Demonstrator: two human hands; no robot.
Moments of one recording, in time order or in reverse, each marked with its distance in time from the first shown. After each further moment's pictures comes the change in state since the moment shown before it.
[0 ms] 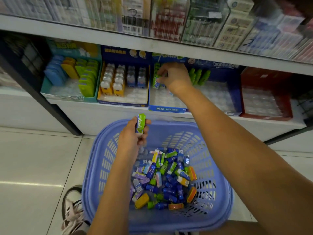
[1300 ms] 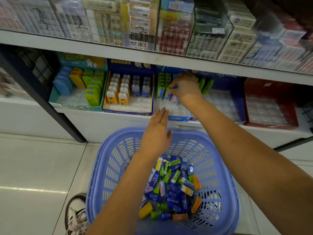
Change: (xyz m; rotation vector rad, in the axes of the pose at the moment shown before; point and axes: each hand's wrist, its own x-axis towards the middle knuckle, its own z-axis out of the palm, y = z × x) left_hand 0.036 -0.008 0.039 1.343 -0.172 0.656; right_hand -0.002 0.022 0.001 -0.208 0.046 -0.021
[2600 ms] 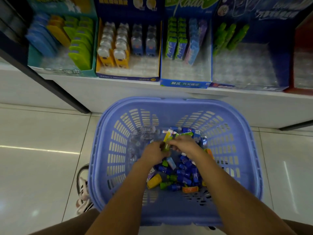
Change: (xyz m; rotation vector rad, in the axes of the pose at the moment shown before) left_hand -0.084 -0.098 0.124 -0.220 -0.584 -0.528; right_hand -0.191 0.026 0.222 0.905 -0.711 0.865
